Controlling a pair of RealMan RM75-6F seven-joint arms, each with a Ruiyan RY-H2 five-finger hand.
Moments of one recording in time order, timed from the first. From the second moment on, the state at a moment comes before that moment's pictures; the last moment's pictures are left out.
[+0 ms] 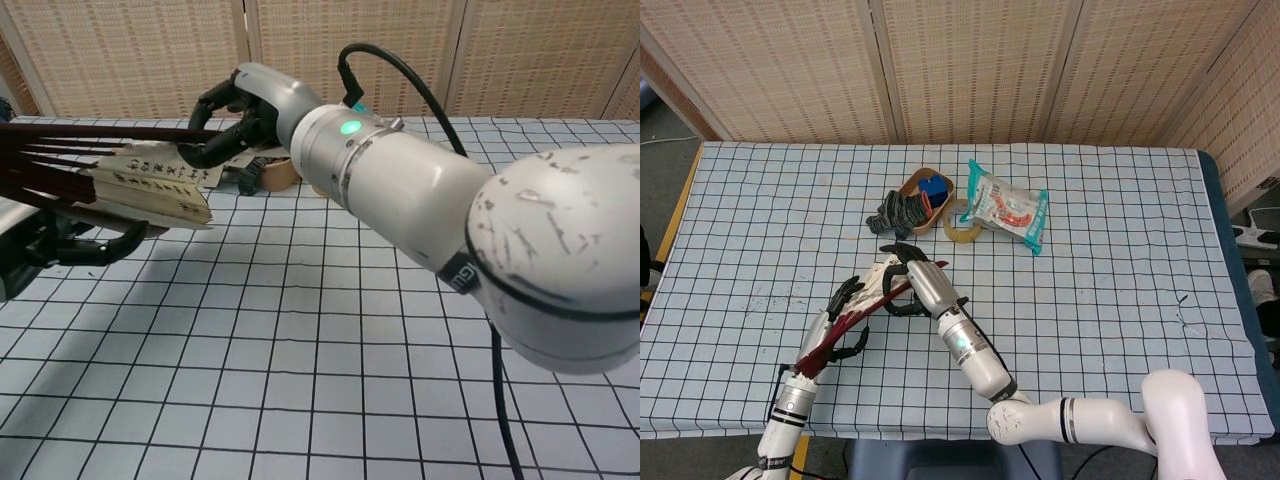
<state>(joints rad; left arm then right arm) -0.35 -1.69 -0.12 -1.46 1.44 1.29 -0.49 0.99 -1.93 0.50 -1.51 -0.84 0.98 -0.15</state>
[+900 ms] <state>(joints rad) -0.34 -1.72 -0.18 -1.39 1.39 1.32 -0.47 0.91 -1.76 0.46 -1.62 -0.94 1.03 -0.12</state>
